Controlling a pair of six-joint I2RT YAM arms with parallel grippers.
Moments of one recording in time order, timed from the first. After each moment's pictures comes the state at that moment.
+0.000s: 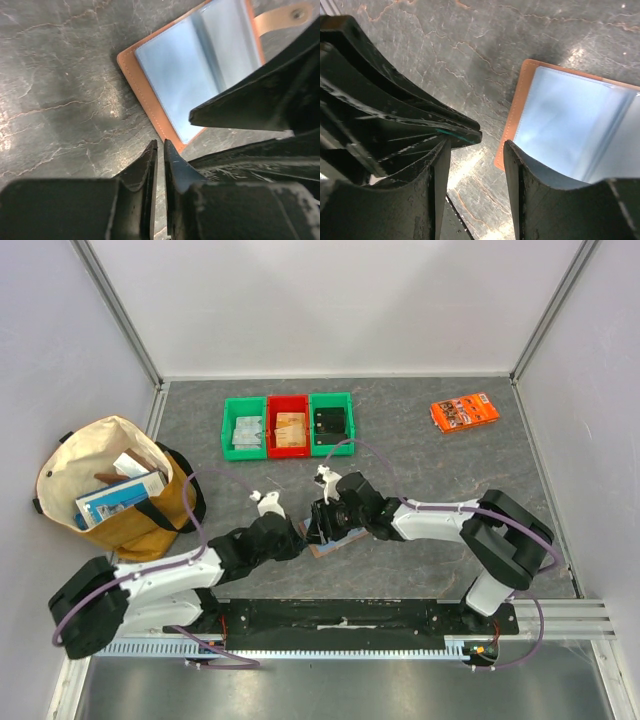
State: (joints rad) left arm -0.92 1.10 0.37 -0.04 -0.20 -0.93; right arm 0.89 1.65 0.80 0.19 -0.37 0.54
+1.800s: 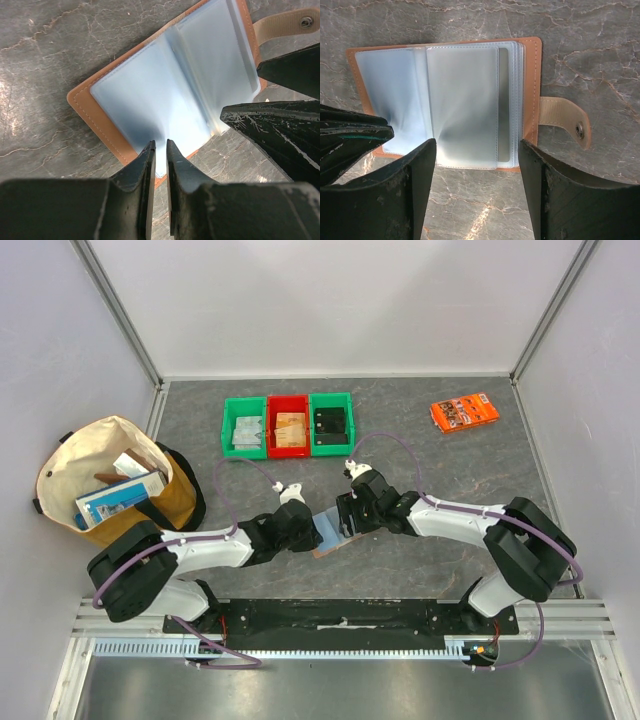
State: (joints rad) left arm -0.92 1.37 0.50 0.06 -0.16 -0.92; right arm 0.81 1.55 0.78 -0.15 0.01 0.44
